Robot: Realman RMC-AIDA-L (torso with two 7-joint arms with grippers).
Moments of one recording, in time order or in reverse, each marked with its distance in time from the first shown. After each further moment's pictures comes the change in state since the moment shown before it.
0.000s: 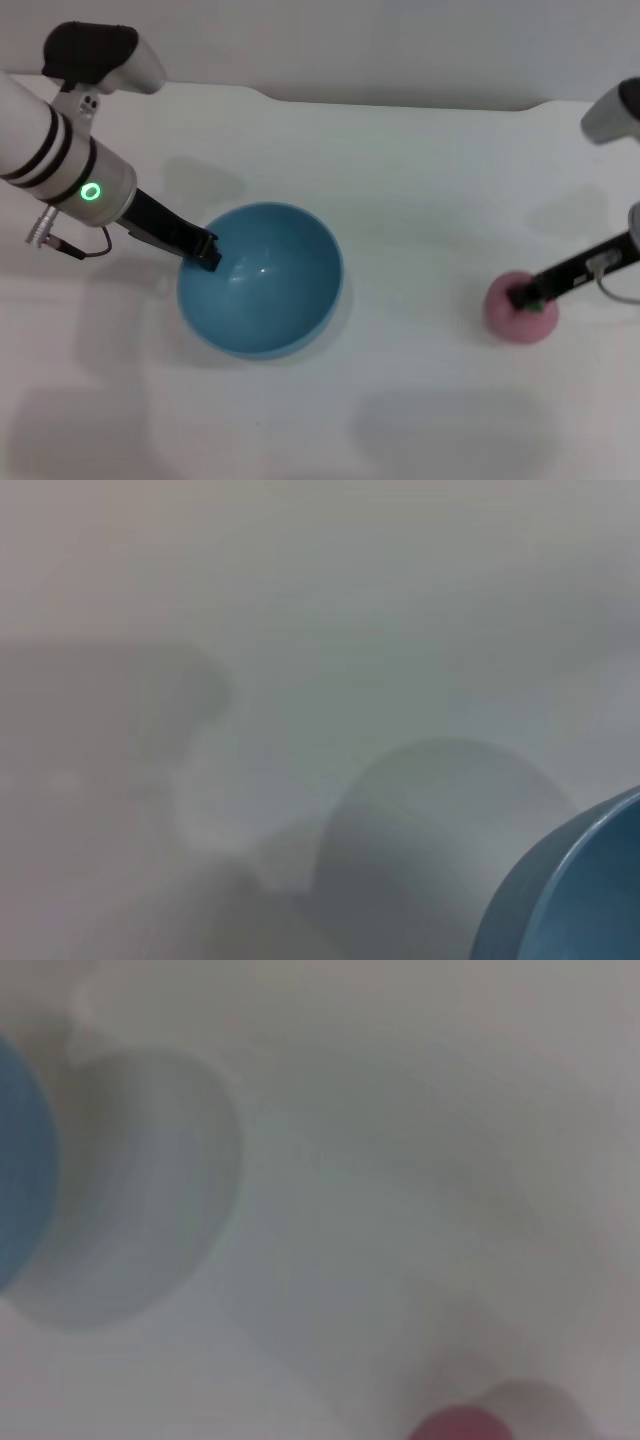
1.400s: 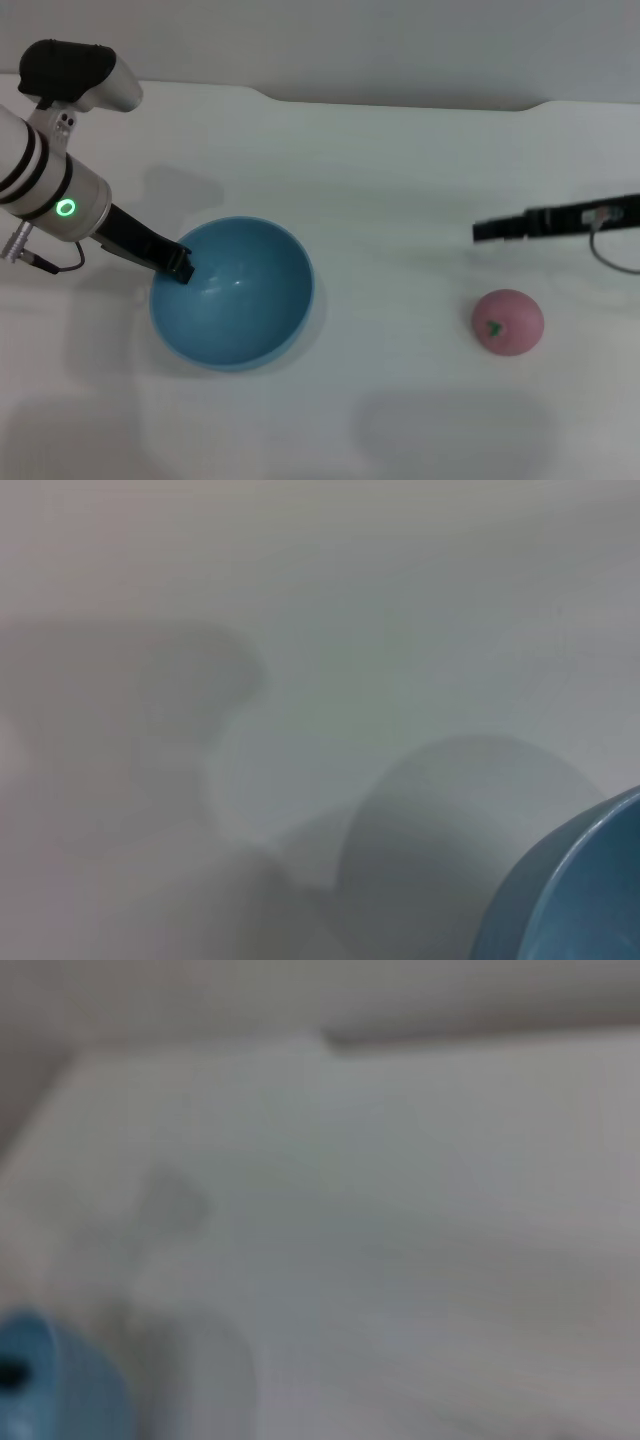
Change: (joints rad) left arm 0.034 0.003 -0.024 0.001 0.050 -0.003 0.020; right arm -0.005 -0.032 0.255 0.194 0.229 0.109 -0.137
